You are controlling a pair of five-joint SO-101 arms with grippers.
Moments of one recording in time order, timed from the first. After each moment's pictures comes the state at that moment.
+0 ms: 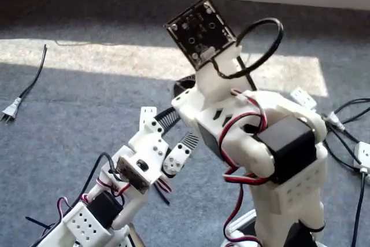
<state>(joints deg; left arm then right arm) 38.5 -87.5 88.1 -4.4 -6.2 -38.6 -22.2 -29.1 98.9 12.6</state>
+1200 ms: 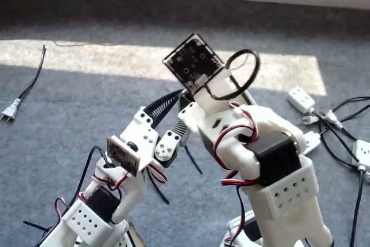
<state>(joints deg) 32.7 -87.3 88.2 -4.4 0.7 -27.9 -35.1 7.0 76.2 21.5</state>
